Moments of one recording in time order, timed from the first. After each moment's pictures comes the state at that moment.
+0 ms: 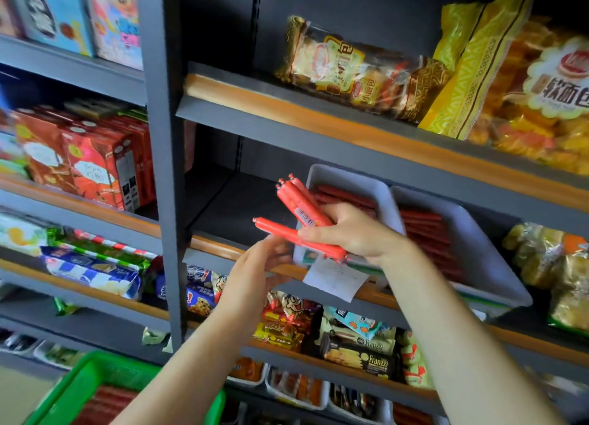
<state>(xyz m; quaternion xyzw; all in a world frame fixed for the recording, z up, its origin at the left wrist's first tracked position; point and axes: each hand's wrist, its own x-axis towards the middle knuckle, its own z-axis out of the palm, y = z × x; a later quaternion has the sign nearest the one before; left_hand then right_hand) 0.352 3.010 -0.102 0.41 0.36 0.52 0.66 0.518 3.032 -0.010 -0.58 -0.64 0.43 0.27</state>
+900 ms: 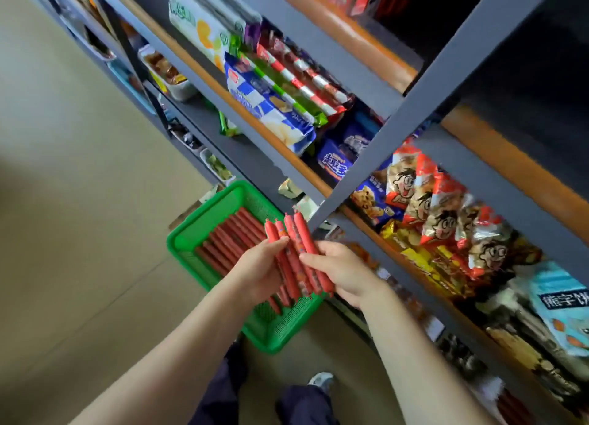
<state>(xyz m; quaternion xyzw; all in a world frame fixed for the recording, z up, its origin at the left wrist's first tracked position) 0.163 2.990 -0.377 -0.02 0.45 0.48 0.75 0.309 3.038 -0.351 -0.53 -0.45 0.72 0.08</state>
